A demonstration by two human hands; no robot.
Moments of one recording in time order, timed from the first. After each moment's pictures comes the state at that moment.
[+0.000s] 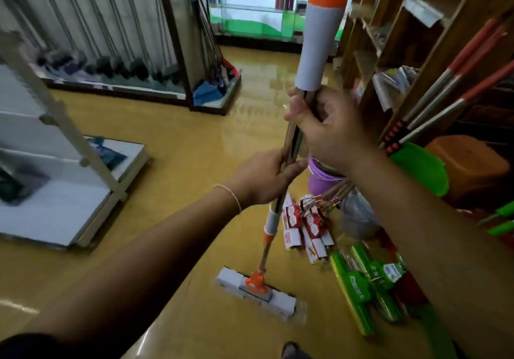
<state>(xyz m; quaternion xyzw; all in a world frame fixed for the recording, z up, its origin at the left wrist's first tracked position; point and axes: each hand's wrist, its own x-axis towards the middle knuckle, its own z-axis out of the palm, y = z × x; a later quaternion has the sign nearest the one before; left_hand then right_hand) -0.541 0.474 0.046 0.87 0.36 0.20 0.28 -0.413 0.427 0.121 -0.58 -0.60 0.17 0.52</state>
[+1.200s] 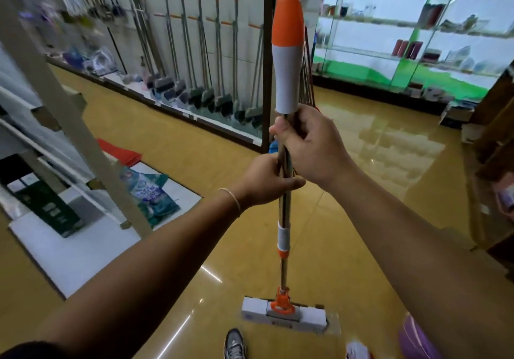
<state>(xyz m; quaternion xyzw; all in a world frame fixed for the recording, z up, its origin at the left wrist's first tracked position) -0.594 1.051 0.067 0.73 0.52 0.29 0.33 -0.473 1.049 0.117 -0.44 -0.71 0.27 0.47</state>
